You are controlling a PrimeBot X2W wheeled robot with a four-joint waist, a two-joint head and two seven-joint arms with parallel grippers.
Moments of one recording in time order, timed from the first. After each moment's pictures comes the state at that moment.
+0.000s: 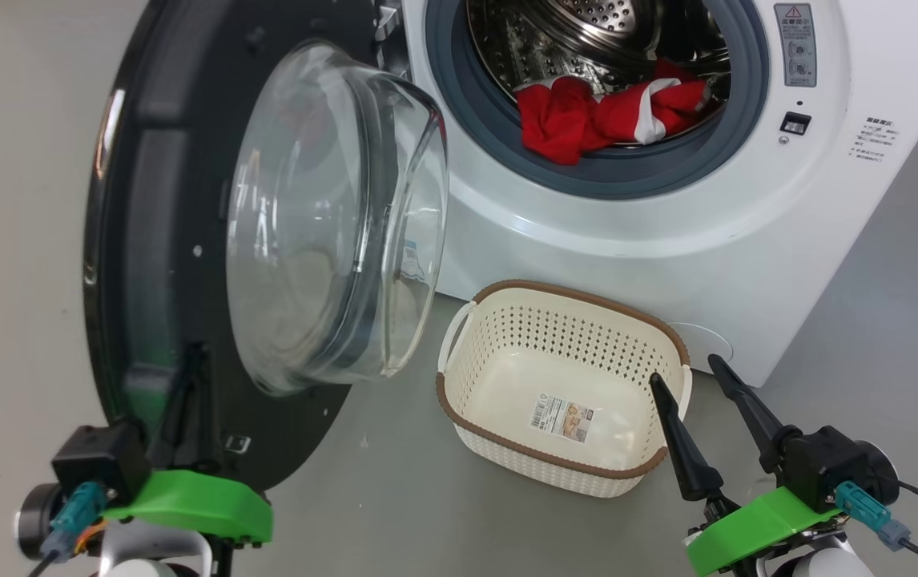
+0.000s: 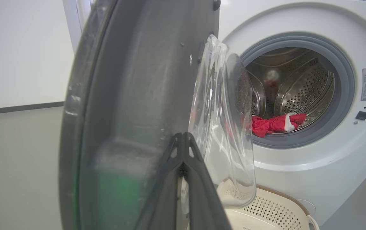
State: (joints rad) left arm -0.24 0.32 -0.35 0.08 -0.54 0.36 -0.18; right arm -0.06 -0.05 0.11 0.18 0.22 0.12 -0.22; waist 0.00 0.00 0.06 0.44
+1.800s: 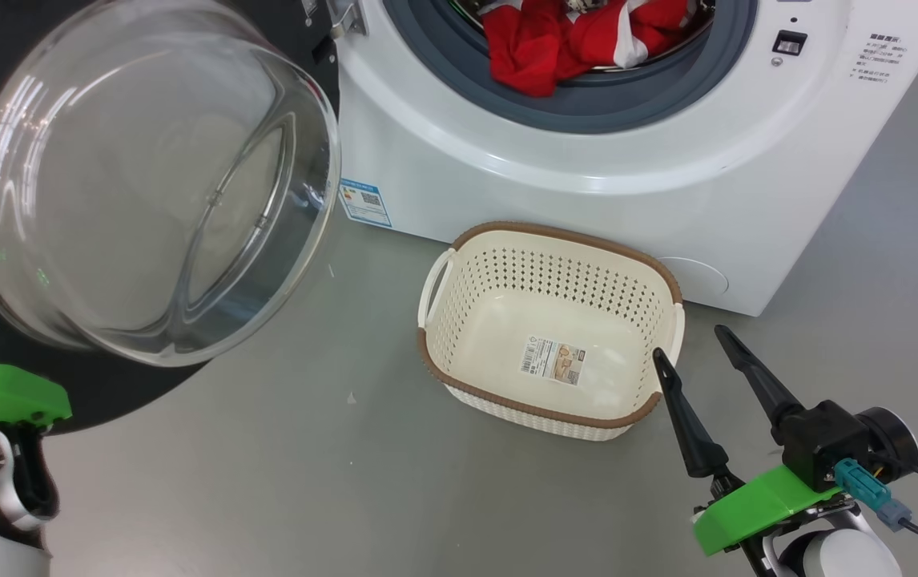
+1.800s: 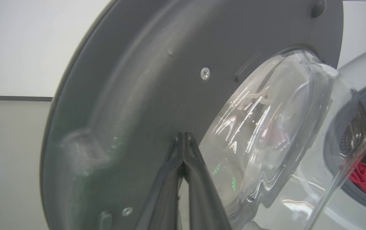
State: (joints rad) left arm -0.50 0.26 0.12 0.54 -0.50 0.17 -0.26; right arm -0.07 -0.05 0.08 0.08 0.12 0.12 -0.13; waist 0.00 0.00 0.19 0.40
